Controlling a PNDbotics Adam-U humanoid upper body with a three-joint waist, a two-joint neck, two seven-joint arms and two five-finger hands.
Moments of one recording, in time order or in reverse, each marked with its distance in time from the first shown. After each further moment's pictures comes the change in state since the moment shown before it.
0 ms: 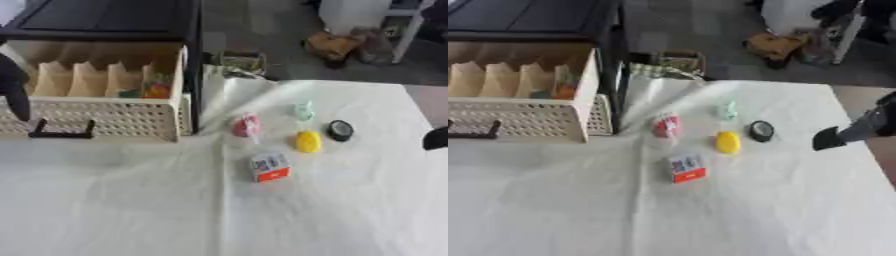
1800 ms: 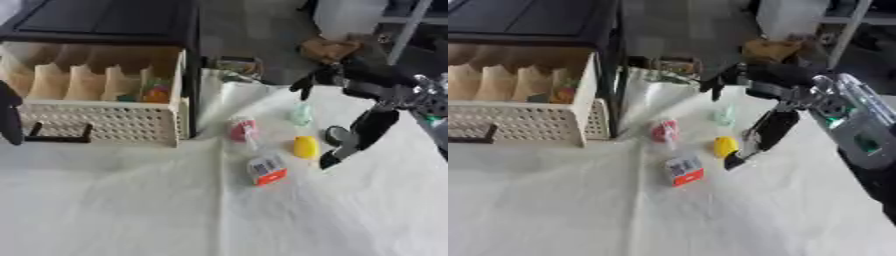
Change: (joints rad) left arm -0.026 -0.062 -0.028 0.000 0.025 0.058 -0.062; right arm -0.271 0.303 0.233 0.388 0.045 -0.067 0.260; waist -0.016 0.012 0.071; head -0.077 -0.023
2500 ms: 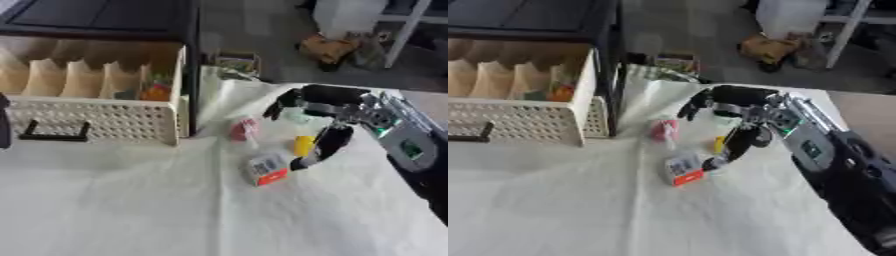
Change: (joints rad) left arm -0.011 -0.017 0.000 0.000 0.006 0.011 -0.007; right arm -0.039 0.100 0.038 0.167 0.100 -0.049 0.016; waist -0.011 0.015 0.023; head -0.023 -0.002
